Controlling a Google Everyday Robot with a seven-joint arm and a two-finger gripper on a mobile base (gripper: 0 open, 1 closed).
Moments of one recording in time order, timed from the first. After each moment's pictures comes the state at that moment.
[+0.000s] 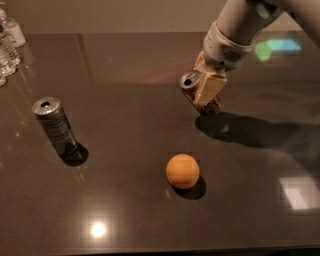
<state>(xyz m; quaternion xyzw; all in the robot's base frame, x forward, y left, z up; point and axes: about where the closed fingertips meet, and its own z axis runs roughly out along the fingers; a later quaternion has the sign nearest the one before) 0.569 -0.102 0.916 -0.71 0.68 0.06 0.17</state>
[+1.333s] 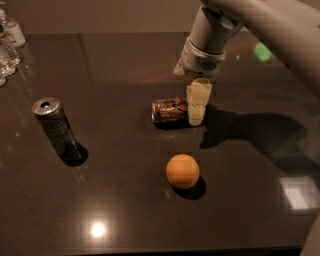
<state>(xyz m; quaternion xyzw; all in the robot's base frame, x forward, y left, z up) 0.578 -0.069 0.880 -0.75 0.65 0.05 0.11</state>
